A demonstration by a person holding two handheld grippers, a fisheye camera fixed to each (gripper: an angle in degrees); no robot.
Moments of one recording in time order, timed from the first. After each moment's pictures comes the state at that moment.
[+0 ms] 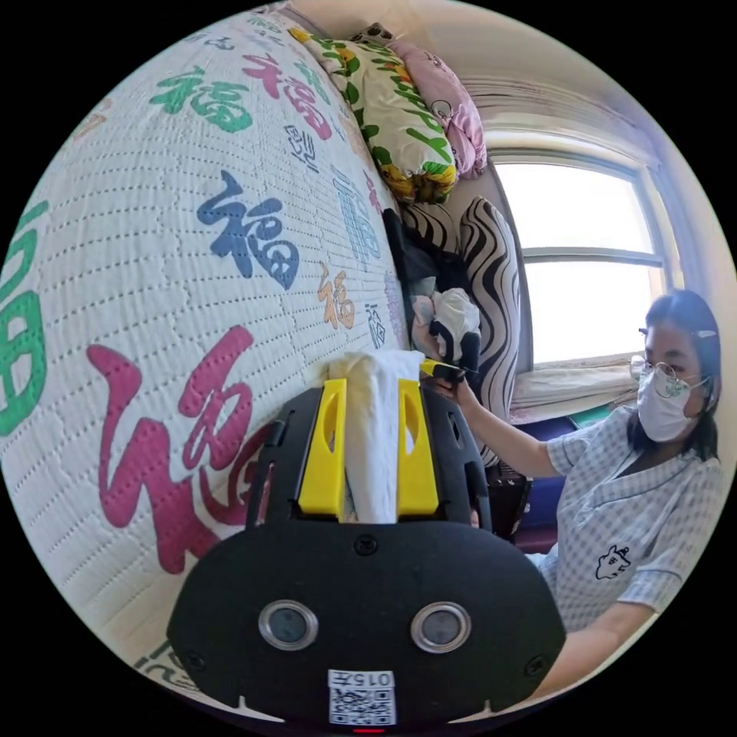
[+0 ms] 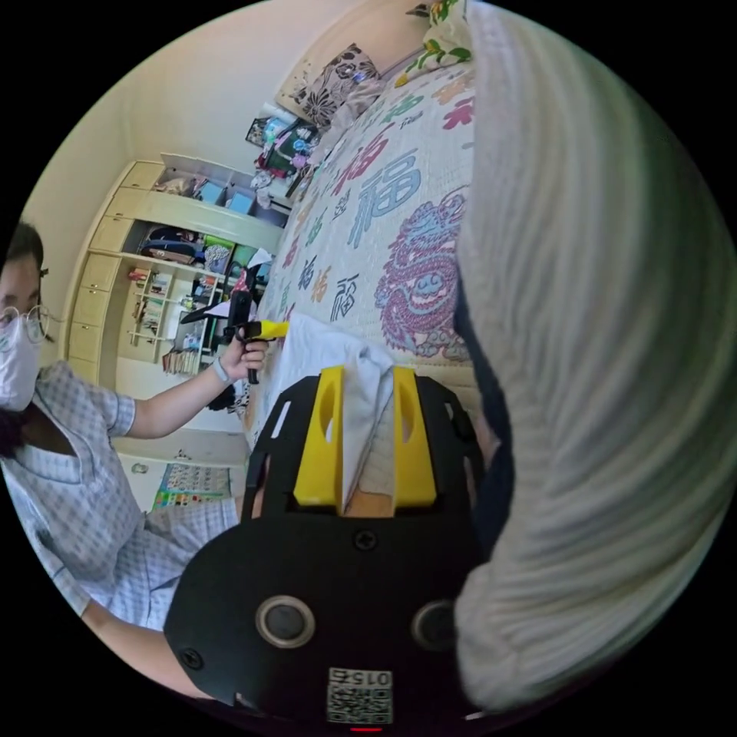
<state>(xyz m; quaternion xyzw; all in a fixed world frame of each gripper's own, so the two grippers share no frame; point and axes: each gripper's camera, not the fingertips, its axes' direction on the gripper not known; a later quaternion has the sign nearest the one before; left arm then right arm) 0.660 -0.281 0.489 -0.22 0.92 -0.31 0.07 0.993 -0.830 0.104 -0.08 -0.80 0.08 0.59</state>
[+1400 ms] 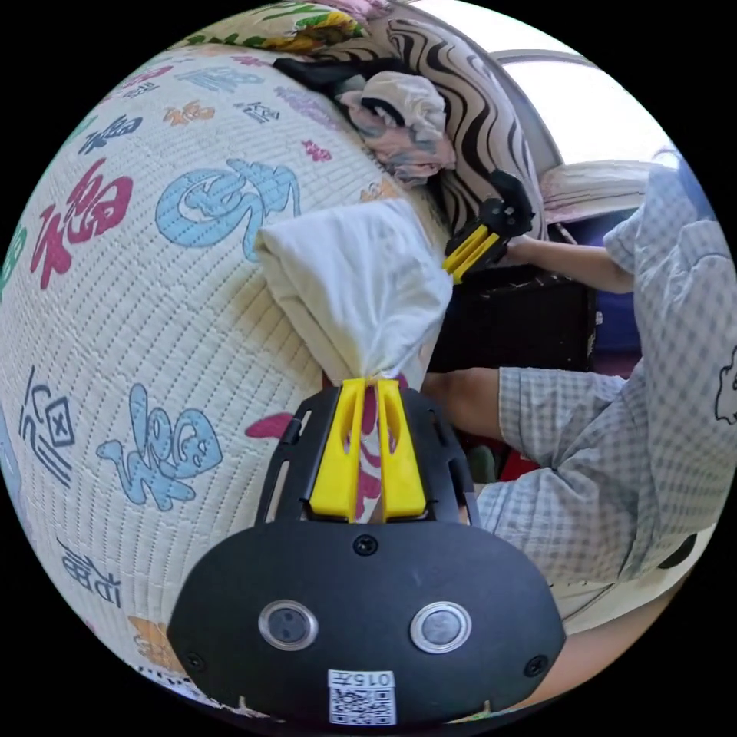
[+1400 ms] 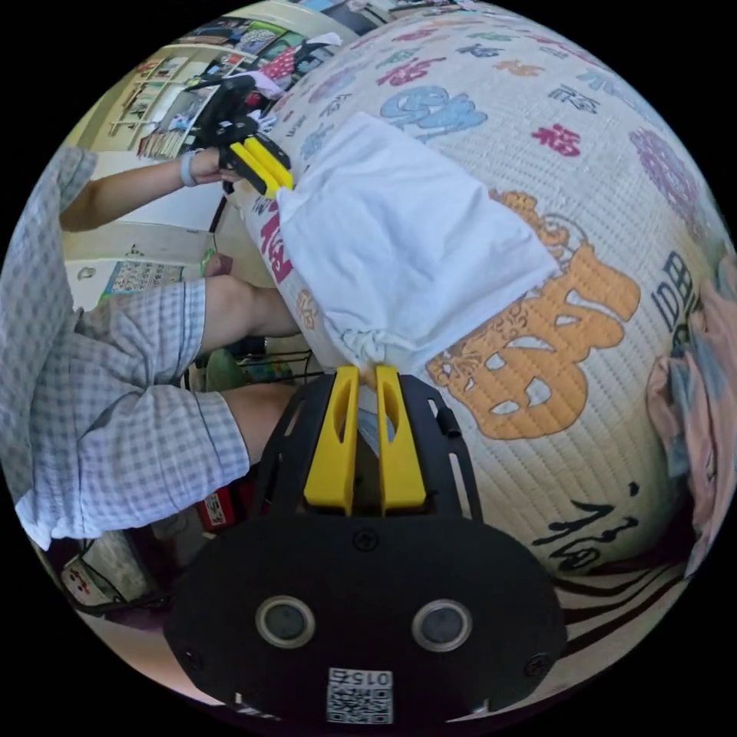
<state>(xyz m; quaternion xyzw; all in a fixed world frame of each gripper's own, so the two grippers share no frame) 0.416 -0.253 0.309 -0.12 0.97 0.01 0.19 0.902 -0.643 0.028 -0.14 -0.71 -0.28 0.62</state>
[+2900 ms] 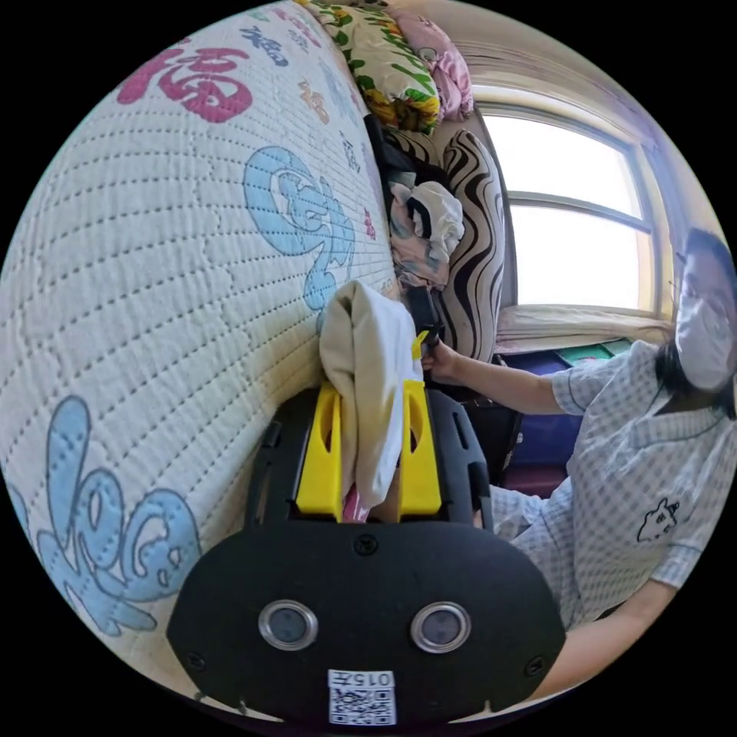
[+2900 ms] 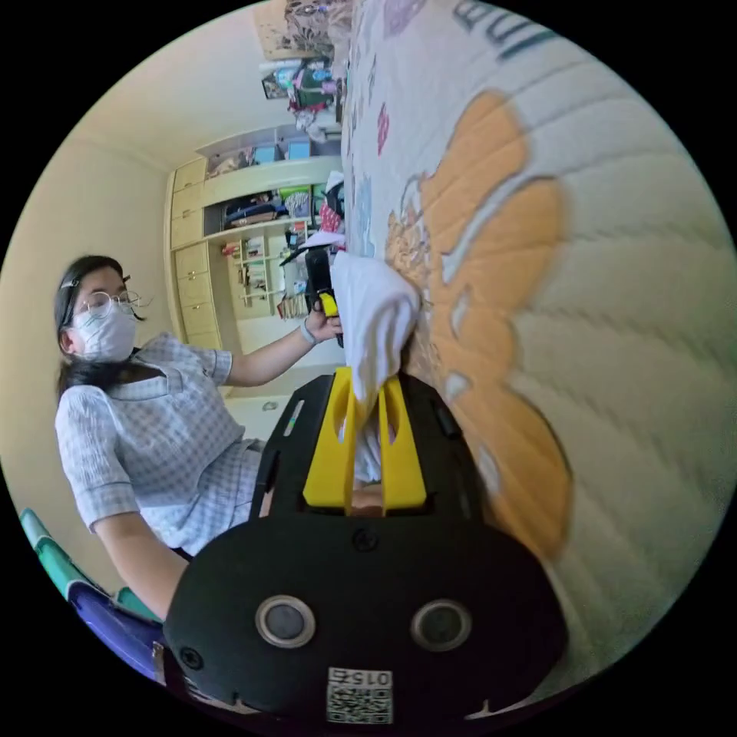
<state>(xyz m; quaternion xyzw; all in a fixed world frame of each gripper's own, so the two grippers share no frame) 0.137 -0.439 0.576 -0.21 0.95 -0.24 -0.01 0.573 -0.741 0.293 -0.19 -0.93 0.00 0.32</state>
